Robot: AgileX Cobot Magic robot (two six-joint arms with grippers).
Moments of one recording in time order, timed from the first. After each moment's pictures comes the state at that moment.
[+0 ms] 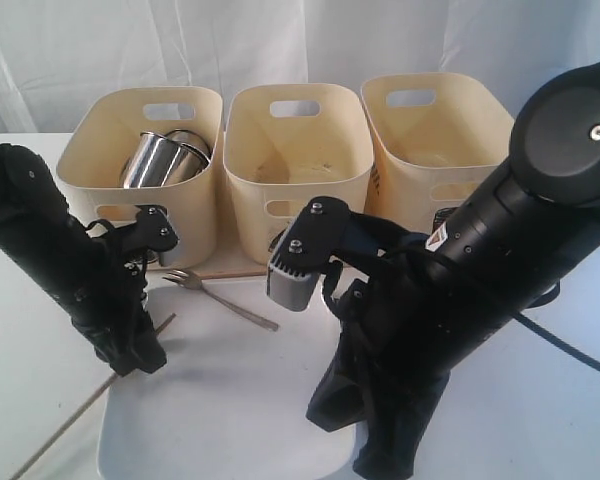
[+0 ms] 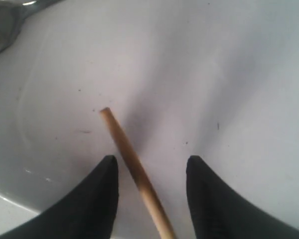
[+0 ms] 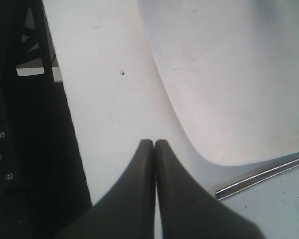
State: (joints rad) left arm -0.33 1.80 -1.00 -0.52 0.74 1.13; right arm 0.64 1.40 -0.93 0.61 0.97 -0.94
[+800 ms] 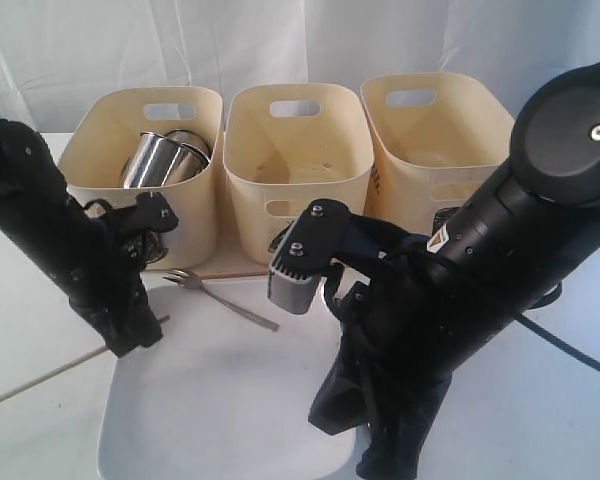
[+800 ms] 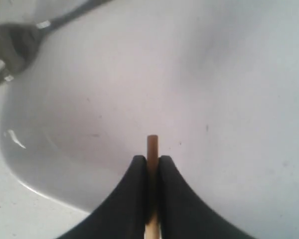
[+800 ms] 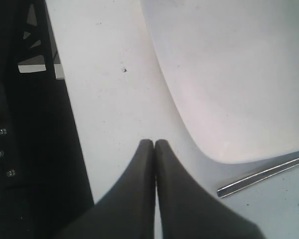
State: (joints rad) left arm -0.33 1.76 -1.06 -0.49 0.83 1.10; right arm 0.64 1.40 -0.93 0.61 0.98 -0.94
